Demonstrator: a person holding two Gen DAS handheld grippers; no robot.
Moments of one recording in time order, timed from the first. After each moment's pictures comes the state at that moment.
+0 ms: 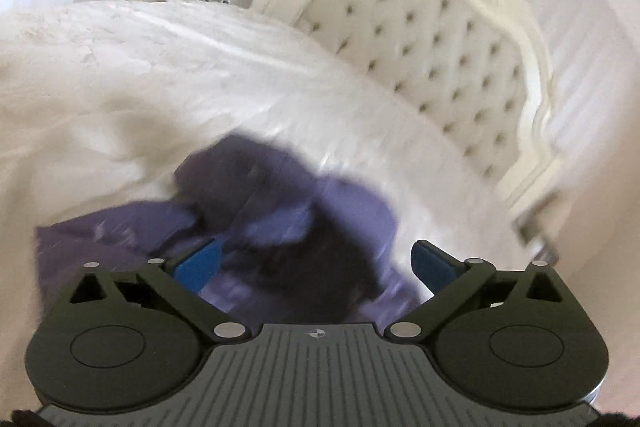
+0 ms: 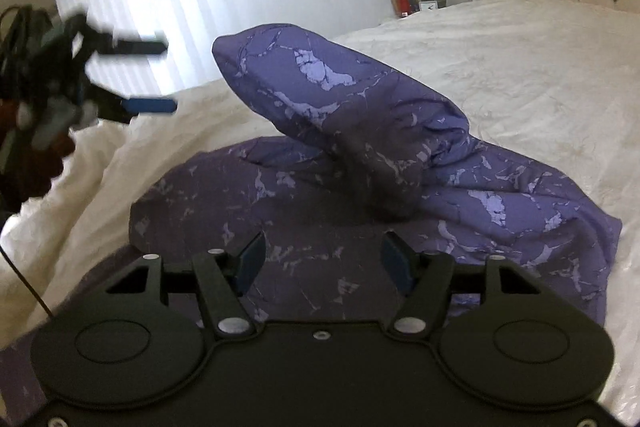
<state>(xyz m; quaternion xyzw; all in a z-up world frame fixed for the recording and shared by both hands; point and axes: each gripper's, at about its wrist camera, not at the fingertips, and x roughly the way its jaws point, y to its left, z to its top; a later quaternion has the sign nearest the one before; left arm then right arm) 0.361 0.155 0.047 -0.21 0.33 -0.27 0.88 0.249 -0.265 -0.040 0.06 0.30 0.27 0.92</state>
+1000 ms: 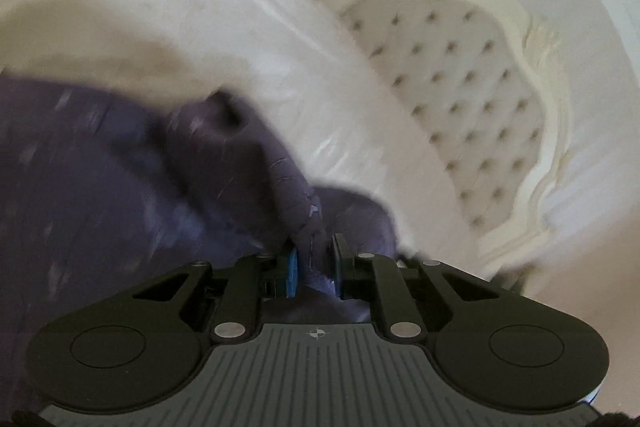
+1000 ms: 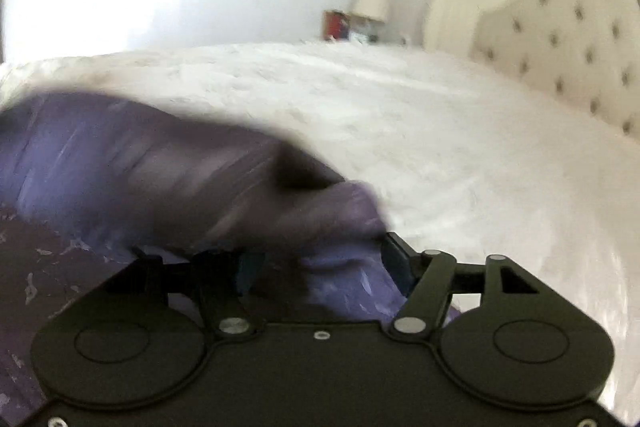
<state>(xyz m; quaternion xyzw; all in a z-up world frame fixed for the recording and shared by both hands) 0.354 0.116 -0.031 -0.34 0.37 -0.23 0.83 0.347 -0.248 -0.045 -0.09 0.27 0.11 0.95</state>
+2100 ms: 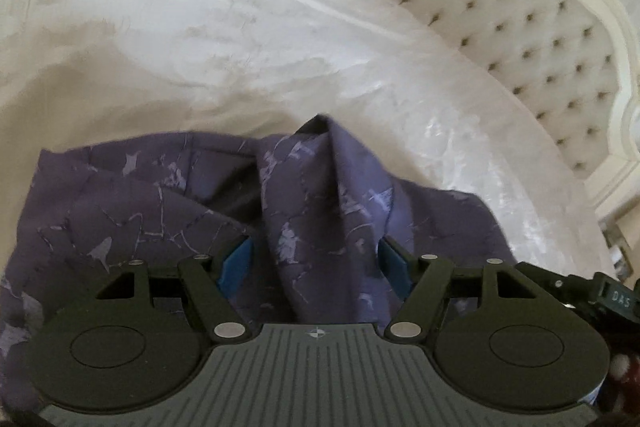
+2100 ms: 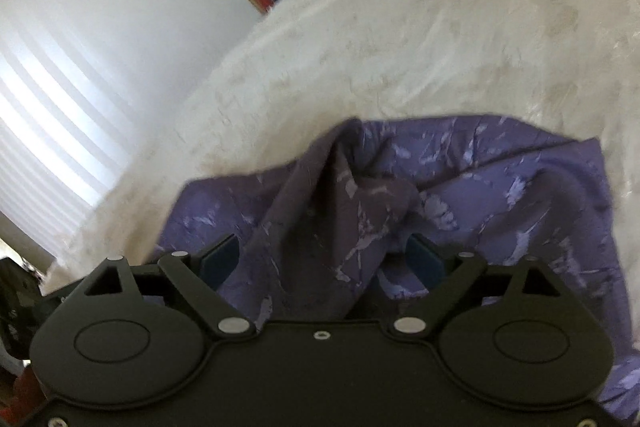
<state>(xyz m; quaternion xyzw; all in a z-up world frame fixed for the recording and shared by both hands) 0.393 0.149 -0.051 -0.18 0.39 -0.15 0.89 0.331 -0.285 -0.062 0.26 0.37 0.11 0.89</state>
